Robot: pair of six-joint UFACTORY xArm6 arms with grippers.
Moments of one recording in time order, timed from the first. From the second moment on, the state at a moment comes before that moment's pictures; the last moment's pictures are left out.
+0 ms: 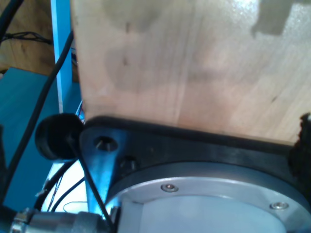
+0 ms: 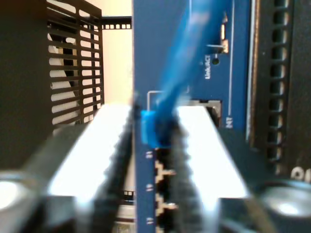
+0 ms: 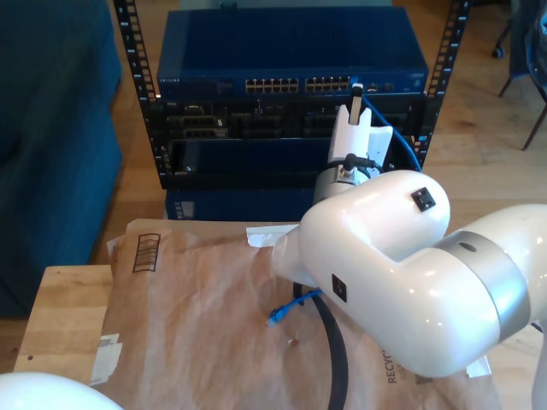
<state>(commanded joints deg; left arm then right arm) 96.2 -29.0 -6.3 7.3 61.7 -6.8 28.3 43.6 -72.8 42.5 -75.1 71.7</state>
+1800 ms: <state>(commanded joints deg) 96.2 -29.0 -6.3 7.3 61.7 -6.8 -64.9 -35.6 -29.4 6.7 67.5 17.1</state>
